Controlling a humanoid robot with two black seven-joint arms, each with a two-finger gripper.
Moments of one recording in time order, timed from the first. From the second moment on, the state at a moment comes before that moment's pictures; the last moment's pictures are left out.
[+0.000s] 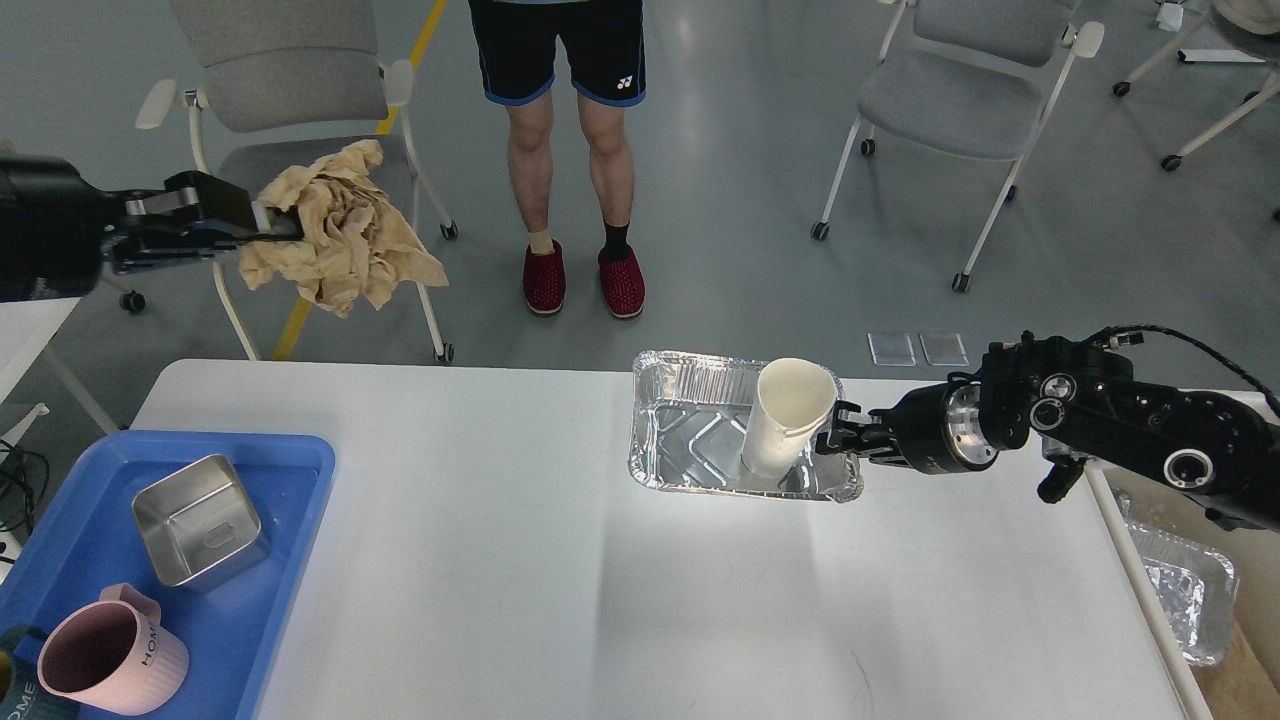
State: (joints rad) left arm -0.77 0.94 -0.99 -1.60 0.86 -0.77 0.31; right arm 1.01 -0.57 0.09 1.18 -0.77 0.44 -0.12
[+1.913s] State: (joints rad) left arm -0.51 -0.07 -1.59 -1.05 0.69 -0.37 0.31; right arm 1.00 -0.57 0.10 1.17 -0.77 0.43 -0.12
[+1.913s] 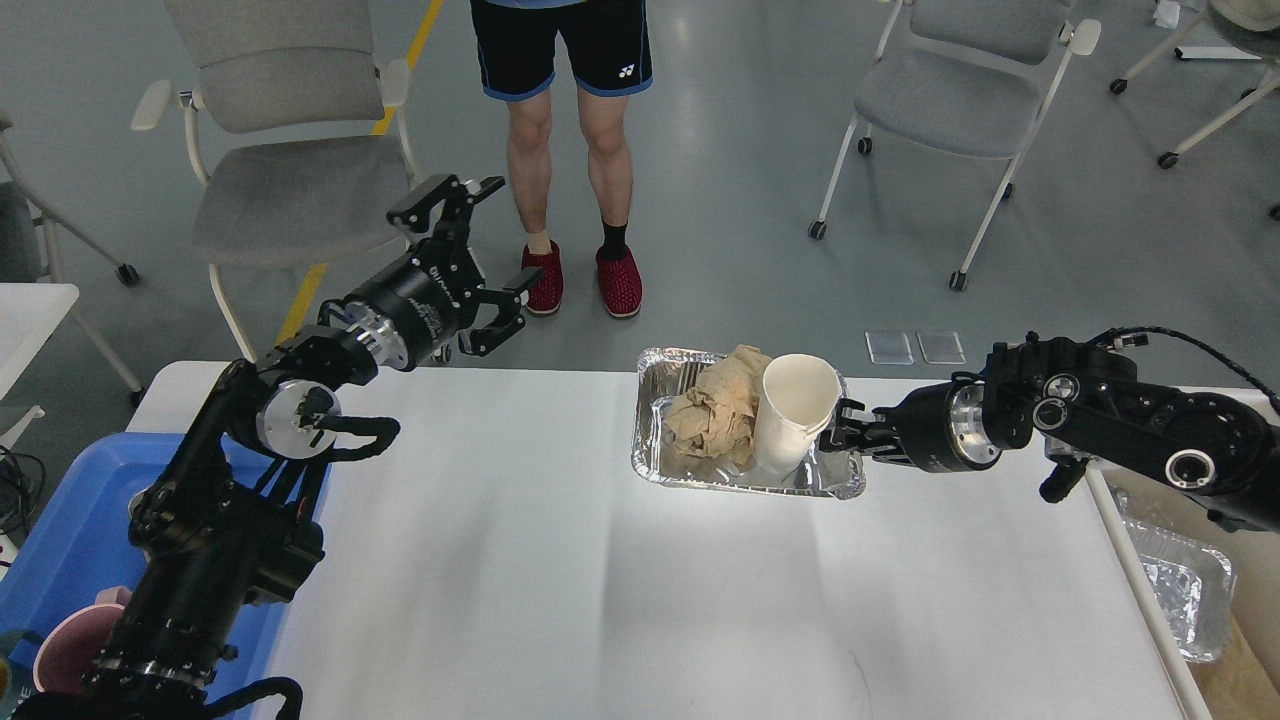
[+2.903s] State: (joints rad) left arm -0.38 -0.07 -1.83 -0.89 0.47 -0.29 0.30; right arm 0.61 -0.84 0.51 0.94 -0.76 0.38 -0.12
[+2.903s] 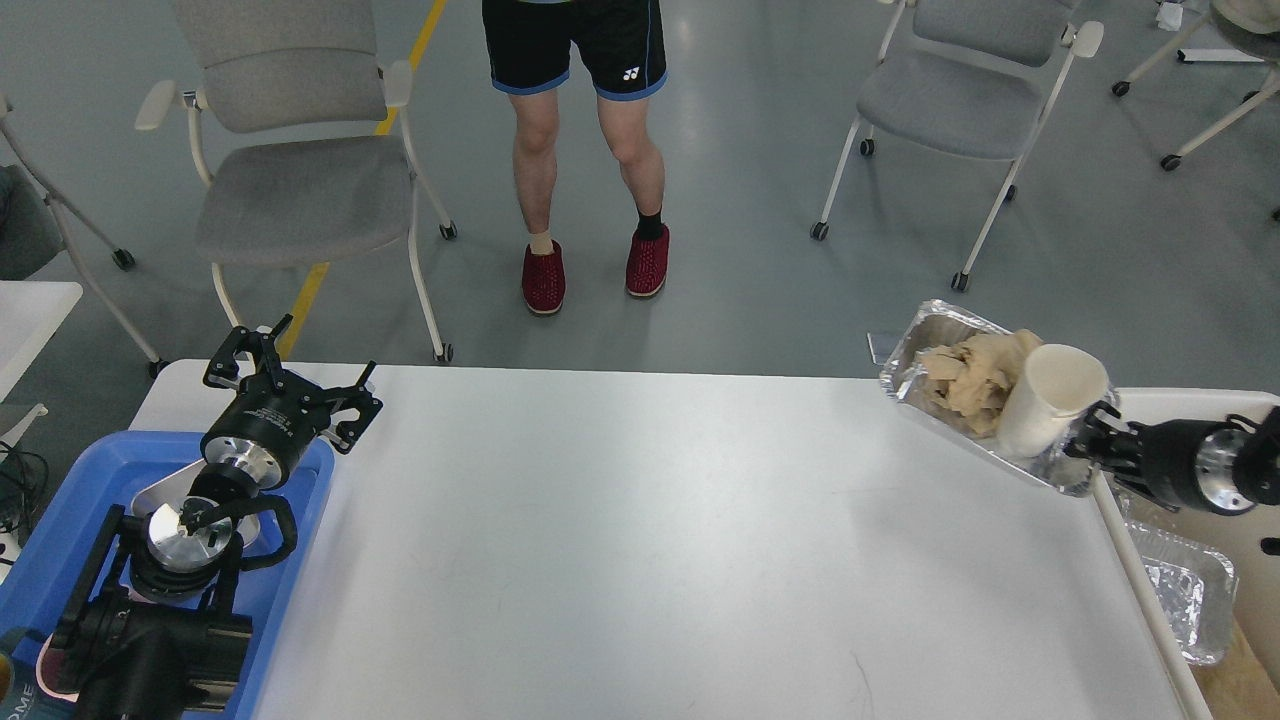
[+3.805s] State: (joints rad) left arm -0.37 -0.06 -1.68 -0.87 0.48 -0.30 0.30; right arm 0.43 -0.72 0.76 0.36 -0.62 0.22 -0.11
